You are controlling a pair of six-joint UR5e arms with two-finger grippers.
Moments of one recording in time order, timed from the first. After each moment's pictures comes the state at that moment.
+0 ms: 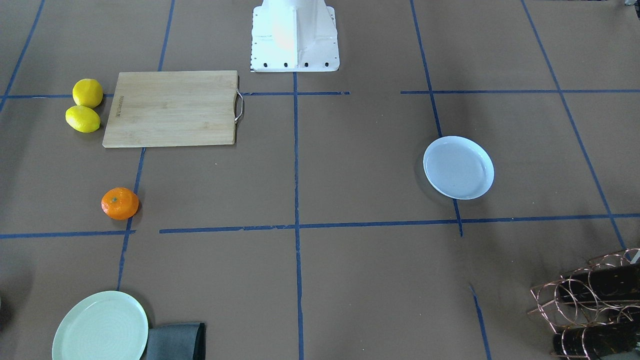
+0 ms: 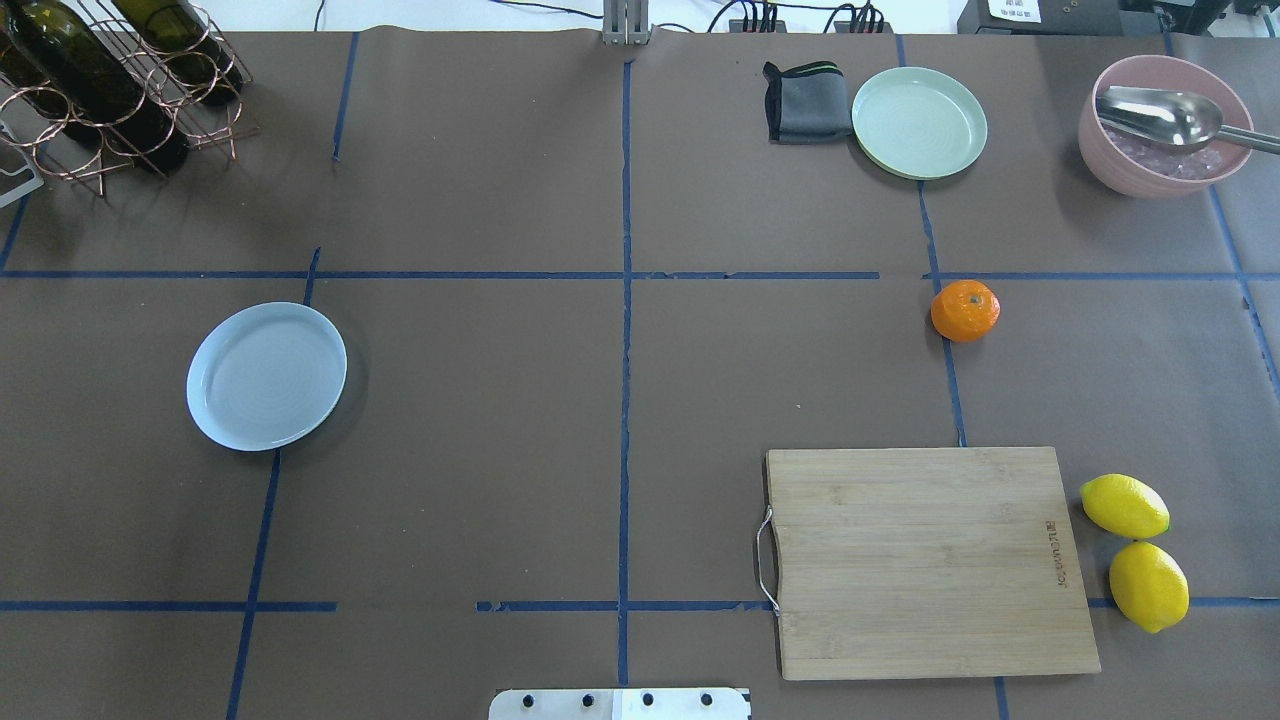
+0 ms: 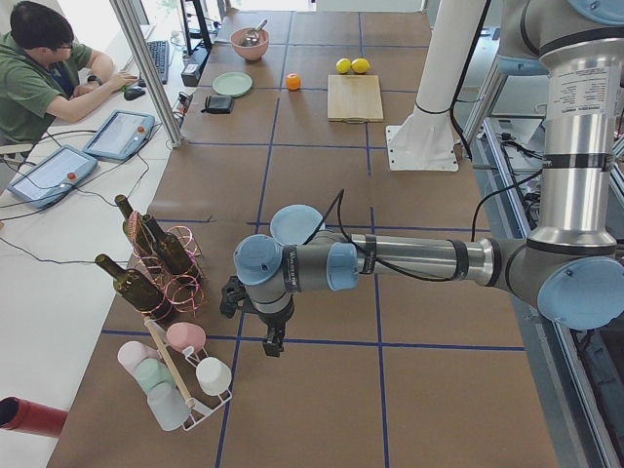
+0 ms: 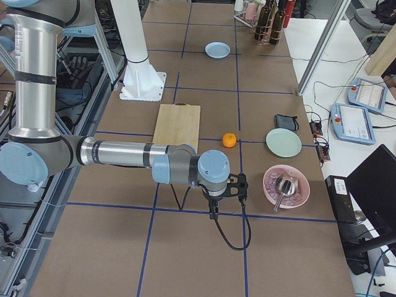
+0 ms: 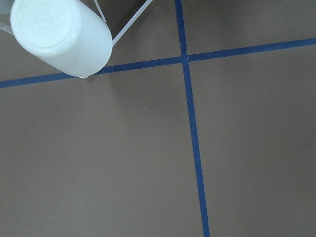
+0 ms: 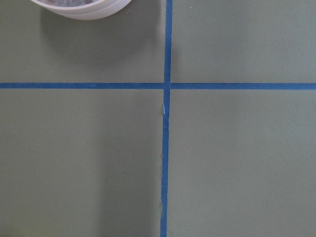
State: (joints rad) left arm -1.58 -1.53 -1.65 -1.45 -2.35 0.20; right arm 1.64 -1.68 1.68 -1.55 2.44 -0.04
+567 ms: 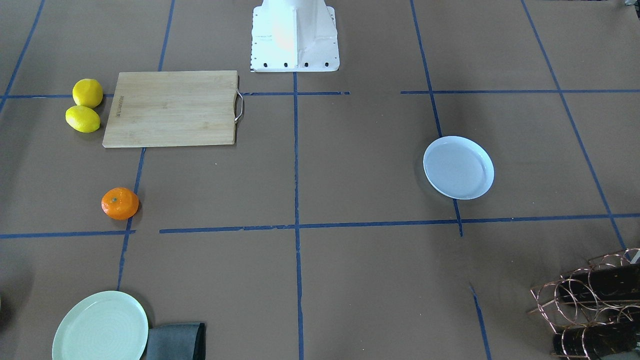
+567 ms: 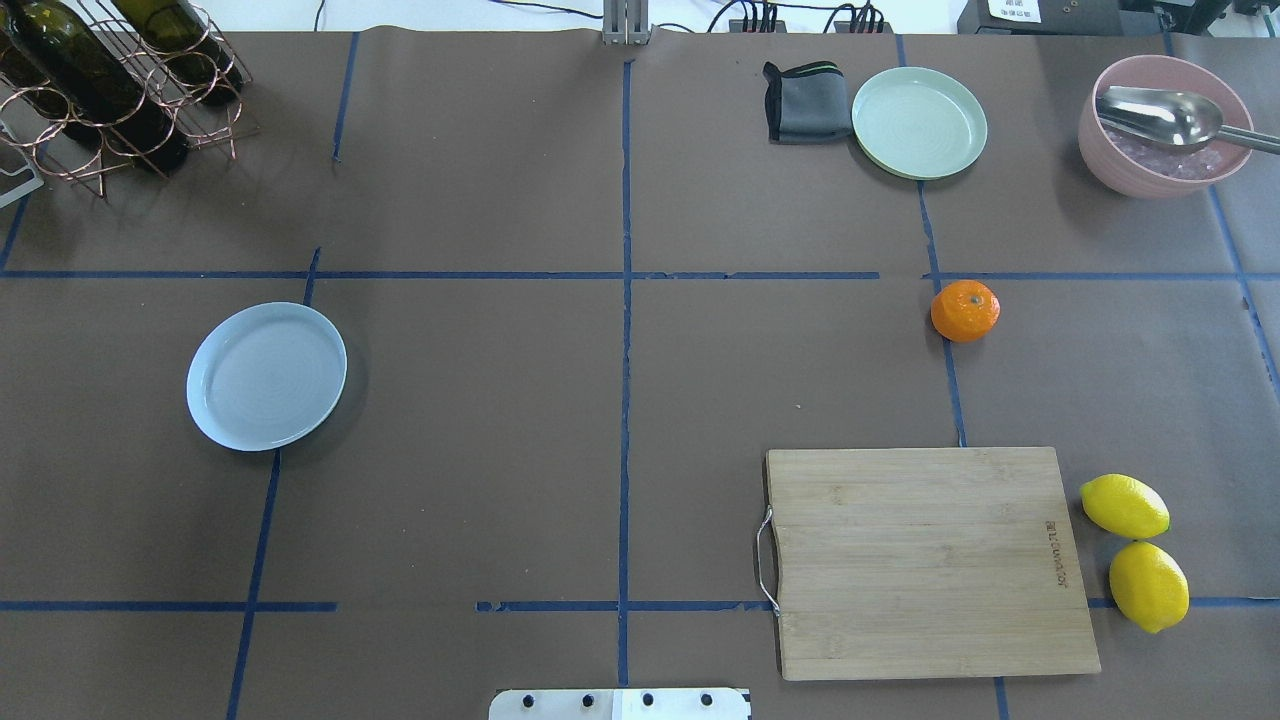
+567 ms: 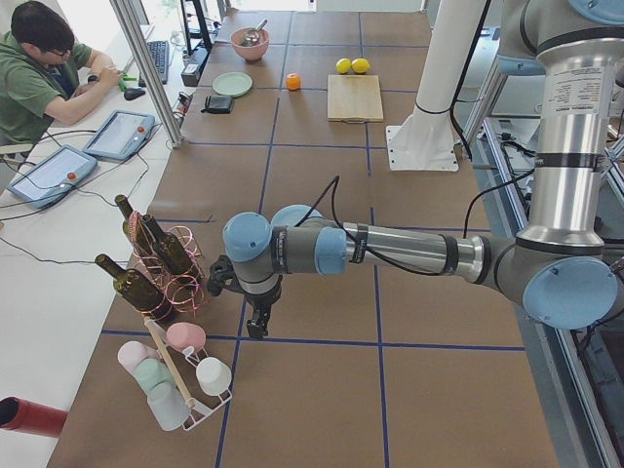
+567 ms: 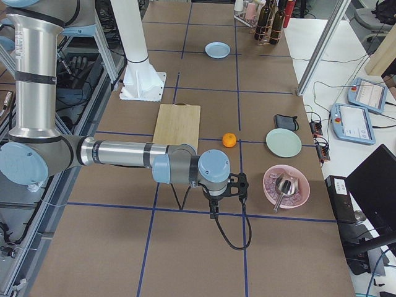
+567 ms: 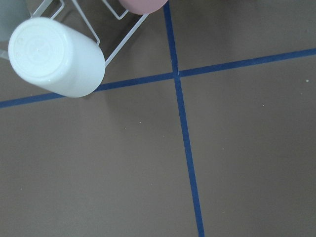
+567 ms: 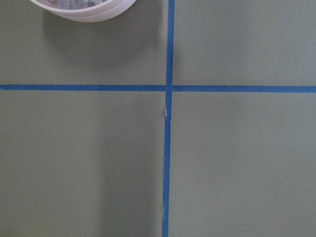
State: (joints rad) left arm -1.57 -1.60 -1.68 -1.46 -2.35 0.20; right arm 1.64 -1.67 1.68 -1.55 2.44 -0.04
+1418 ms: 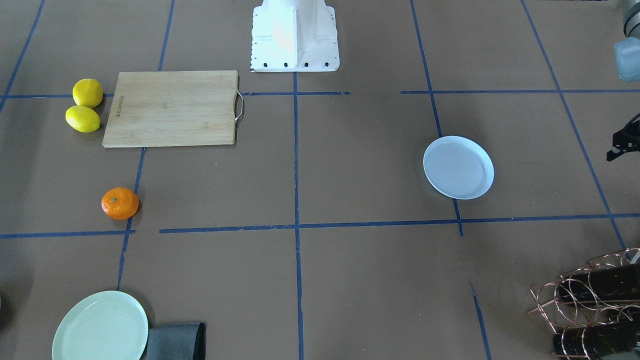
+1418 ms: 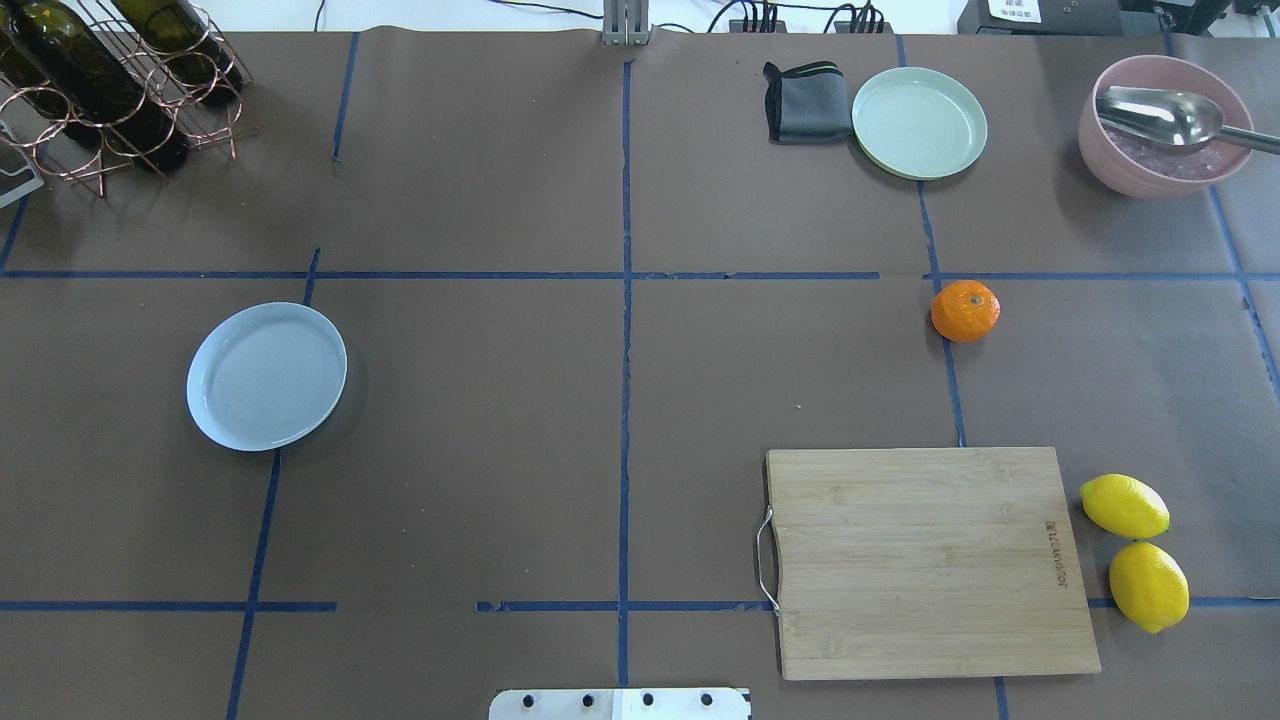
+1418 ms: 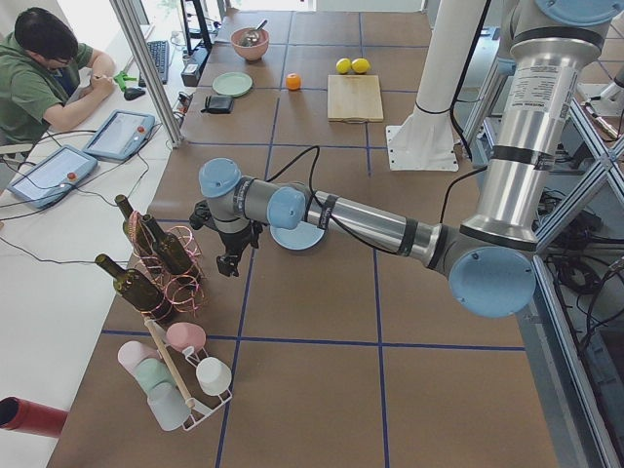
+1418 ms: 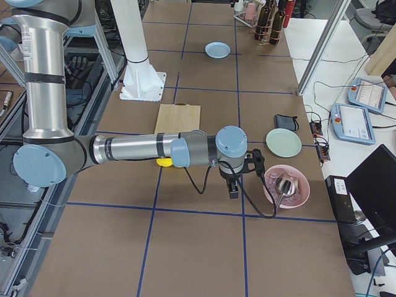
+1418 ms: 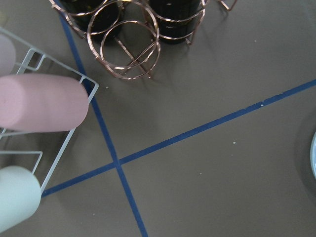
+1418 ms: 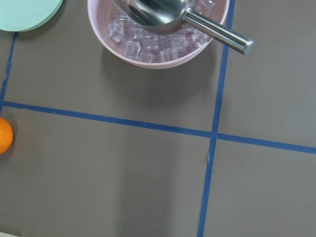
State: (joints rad) left arm -1.35 -1.76 -1.64 -1.57 -2.35 0.07; right arm 1.58 -1.58 1.71 -1.54 2.46 -0.04
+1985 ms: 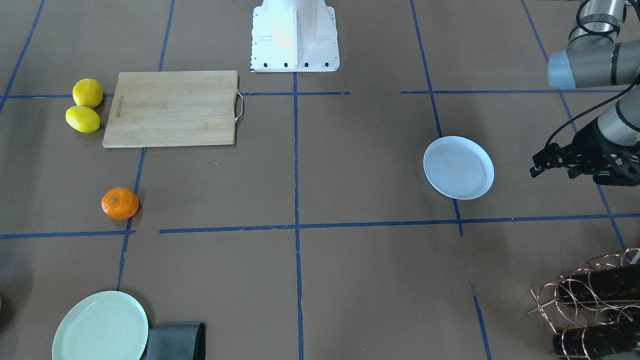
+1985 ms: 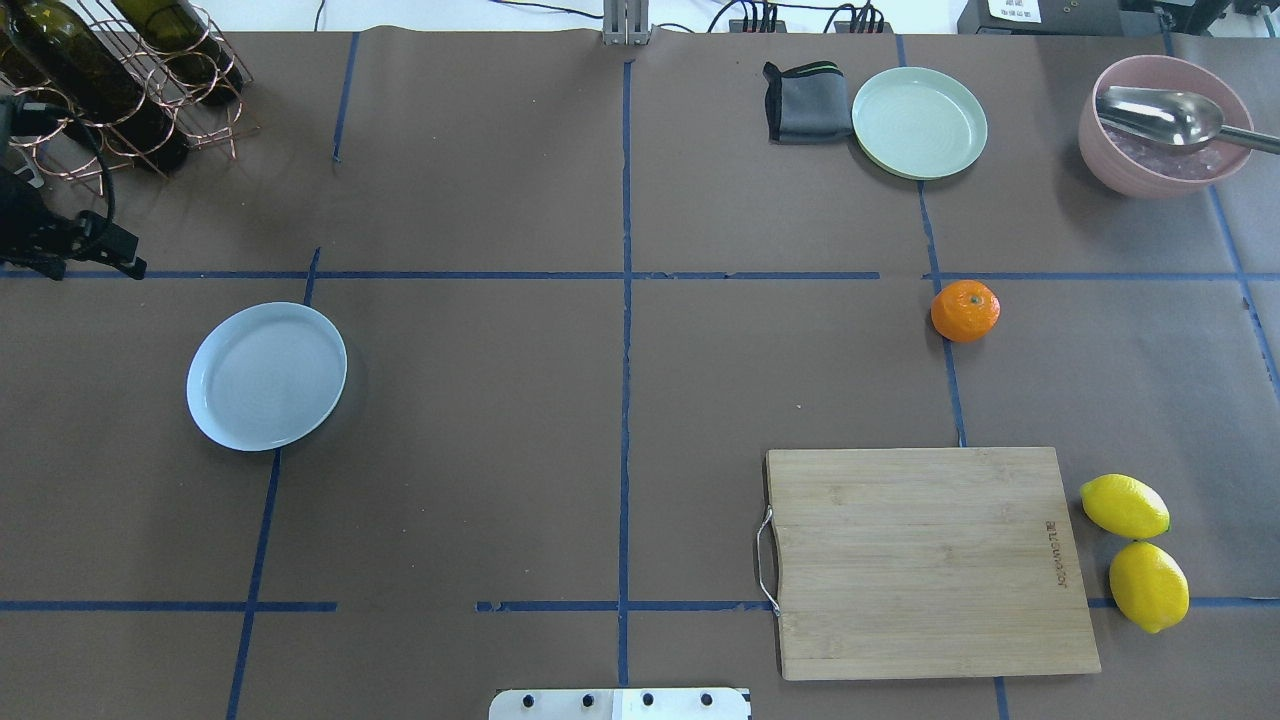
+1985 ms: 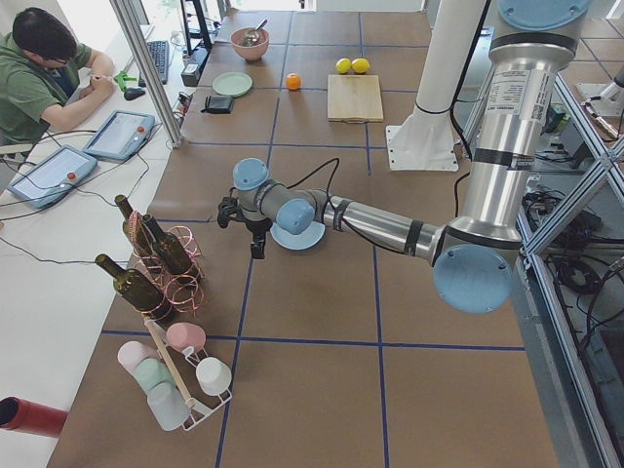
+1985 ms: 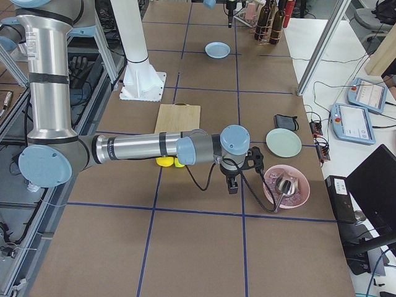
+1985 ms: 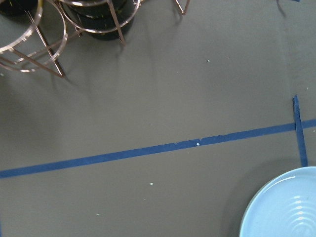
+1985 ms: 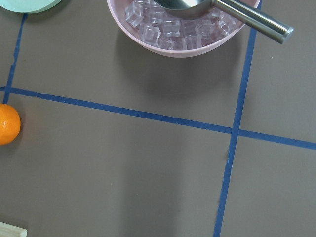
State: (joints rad) left arm -1.09 -1.70 -1.65 -1.91 -2.27 -0.72; right arm 1.53 -1.58 1.70 -1.54 2.47 0.01
